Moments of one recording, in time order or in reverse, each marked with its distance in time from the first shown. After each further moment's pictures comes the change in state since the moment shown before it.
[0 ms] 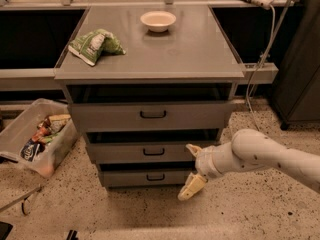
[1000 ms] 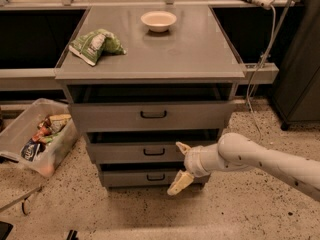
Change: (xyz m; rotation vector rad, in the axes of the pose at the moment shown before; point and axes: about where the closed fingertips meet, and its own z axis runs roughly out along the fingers) arm -0.006 -0.027 0.057 0.035 -0.078 -0.049
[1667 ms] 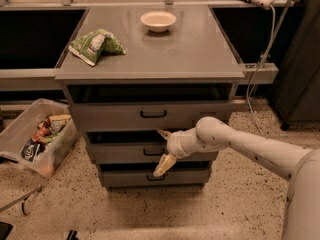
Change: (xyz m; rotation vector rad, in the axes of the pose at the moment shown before) arm -0.033 -0.062 0.071 -0.035 -0.058 -0.130
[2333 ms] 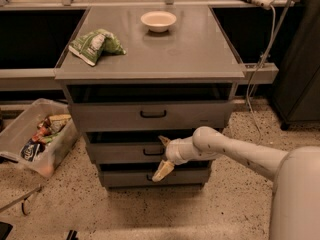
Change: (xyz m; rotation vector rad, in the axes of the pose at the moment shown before) arm 0.039 0.003 0.042 0.008 0.008 0.037
